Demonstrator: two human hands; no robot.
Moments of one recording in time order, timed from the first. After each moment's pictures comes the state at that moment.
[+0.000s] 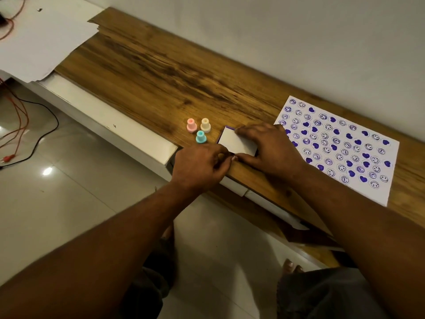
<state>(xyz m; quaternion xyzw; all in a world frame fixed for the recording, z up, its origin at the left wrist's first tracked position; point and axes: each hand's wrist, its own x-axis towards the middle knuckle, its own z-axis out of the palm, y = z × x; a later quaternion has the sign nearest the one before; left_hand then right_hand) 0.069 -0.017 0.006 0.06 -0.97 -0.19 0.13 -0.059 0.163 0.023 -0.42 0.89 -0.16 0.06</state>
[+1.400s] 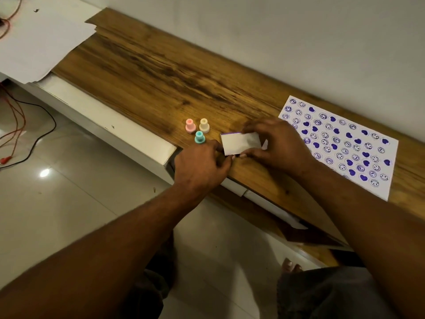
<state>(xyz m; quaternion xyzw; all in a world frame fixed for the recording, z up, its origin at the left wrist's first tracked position) 0.064 -0.005 0.015 0.17 -0.97 -0.18 0.05 -0.067 0.177 0.036 -0.43 0.87 -0.23 0.04</state>
